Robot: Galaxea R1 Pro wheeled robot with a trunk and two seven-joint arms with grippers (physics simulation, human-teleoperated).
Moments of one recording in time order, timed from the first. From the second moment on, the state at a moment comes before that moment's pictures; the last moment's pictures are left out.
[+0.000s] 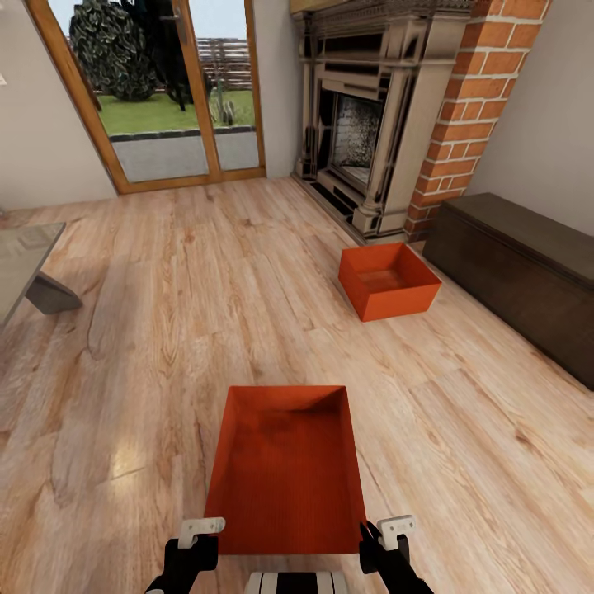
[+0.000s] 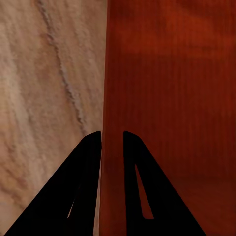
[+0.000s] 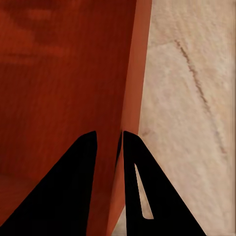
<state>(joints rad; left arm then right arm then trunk) -0.15 -0.03 -0.05 -0.85 0.06 -0.01 0.03 -0.20 0.04 0.11 -0.70 -0.01 -0.20 0.08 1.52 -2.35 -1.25</state>
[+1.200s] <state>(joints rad) -0.15 -0.03 -0.05 -0.85 0.06 -0.01 0.03 -0.20 0.04 0.11 -0.70 -0.02 -0.20 0.08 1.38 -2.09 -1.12</state>
